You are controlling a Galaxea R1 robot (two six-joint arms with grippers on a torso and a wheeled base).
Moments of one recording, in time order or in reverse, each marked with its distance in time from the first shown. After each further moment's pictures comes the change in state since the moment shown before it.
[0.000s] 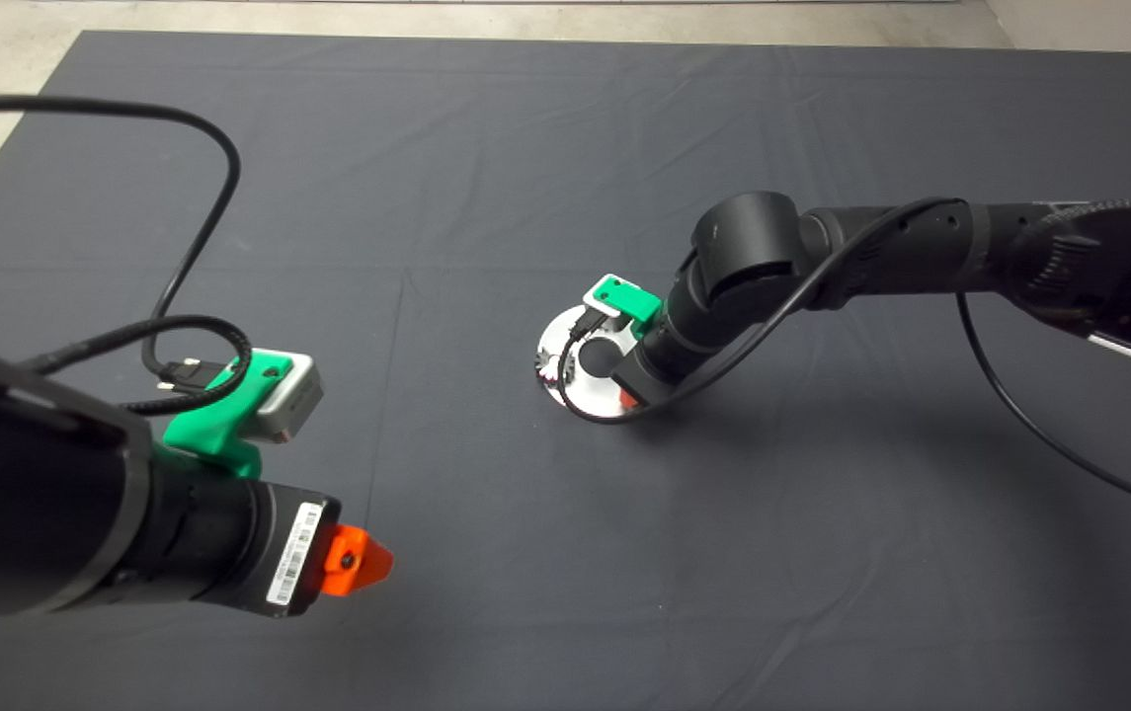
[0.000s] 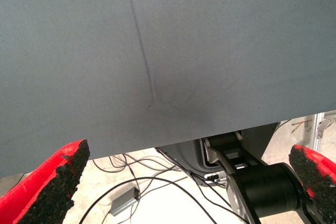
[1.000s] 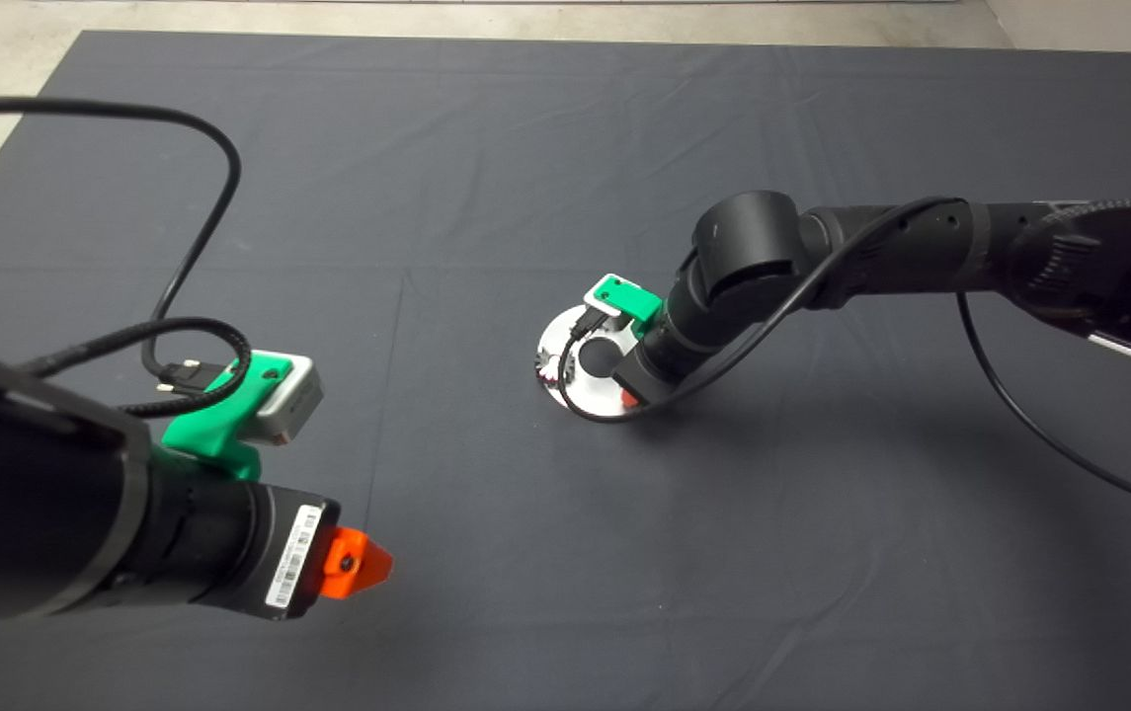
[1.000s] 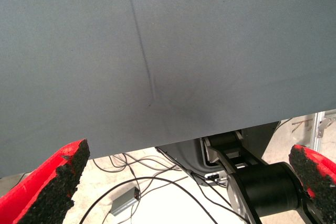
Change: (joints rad) left arm 0.000 0.000 0.003 -0.001 0.000 0.000; right arm 0.001 0.000 -0.002 0.000 -0.001 0.000
